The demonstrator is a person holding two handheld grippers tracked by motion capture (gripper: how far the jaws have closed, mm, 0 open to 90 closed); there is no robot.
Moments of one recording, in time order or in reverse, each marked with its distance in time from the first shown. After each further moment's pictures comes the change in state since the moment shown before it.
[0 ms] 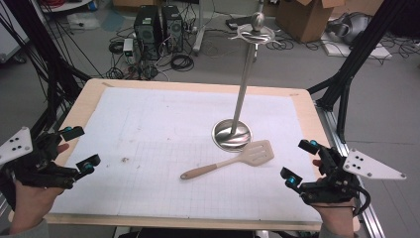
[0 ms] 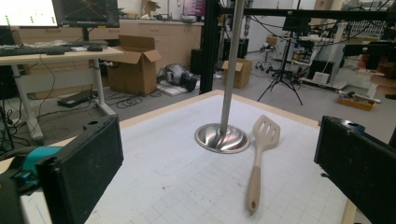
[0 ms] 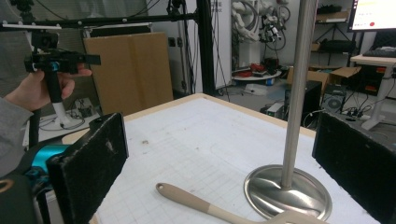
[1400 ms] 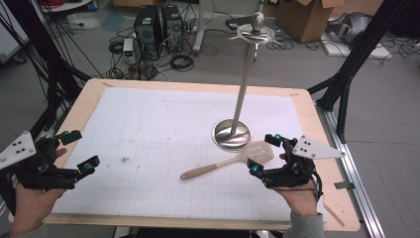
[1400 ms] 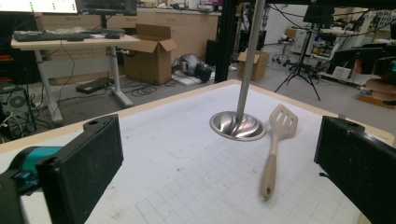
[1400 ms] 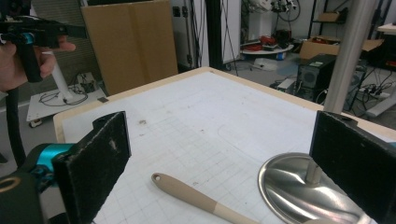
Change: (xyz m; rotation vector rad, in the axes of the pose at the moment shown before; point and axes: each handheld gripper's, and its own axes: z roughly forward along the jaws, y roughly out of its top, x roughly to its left) left arm 0.005 -0.015 -0.005 0.034 0.073 -0.017; right arm -0.003 -0.023 0.075 0.121 0.030 -0.010
